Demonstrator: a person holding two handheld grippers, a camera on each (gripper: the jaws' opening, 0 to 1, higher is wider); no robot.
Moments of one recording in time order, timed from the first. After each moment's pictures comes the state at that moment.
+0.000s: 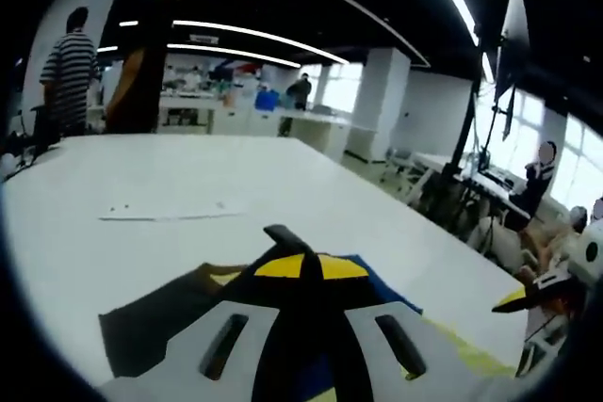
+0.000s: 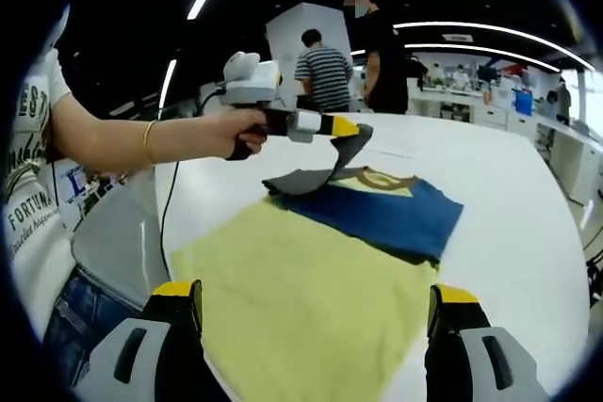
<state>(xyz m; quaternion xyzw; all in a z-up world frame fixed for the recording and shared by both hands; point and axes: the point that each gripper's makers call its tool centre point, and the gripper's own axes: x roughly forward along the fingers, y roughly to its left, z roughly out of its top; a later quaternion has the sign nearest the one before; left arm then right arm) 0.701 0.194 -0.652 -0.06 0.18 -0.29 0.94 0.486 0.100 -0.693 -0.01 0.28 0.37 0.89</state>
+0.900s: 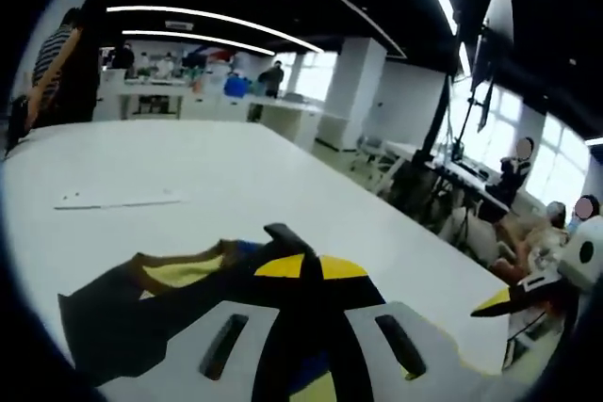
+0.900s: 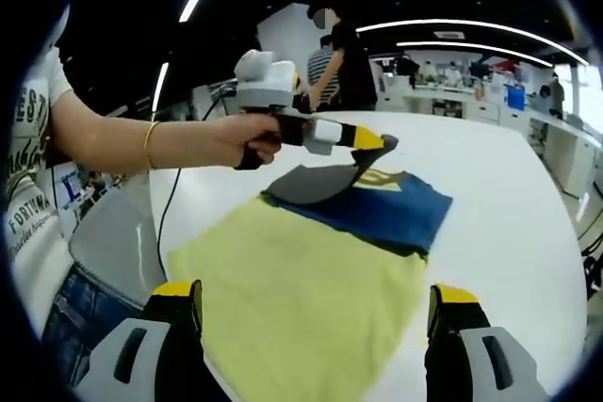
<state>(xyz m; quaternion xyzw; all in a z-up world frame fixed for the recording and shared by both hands) 0.691 0.127 -0.675 -0.08 0.21 -0.36 0.91 0.493 0.090 -0.700 -0.01 0.28 0.36 0.89</state>
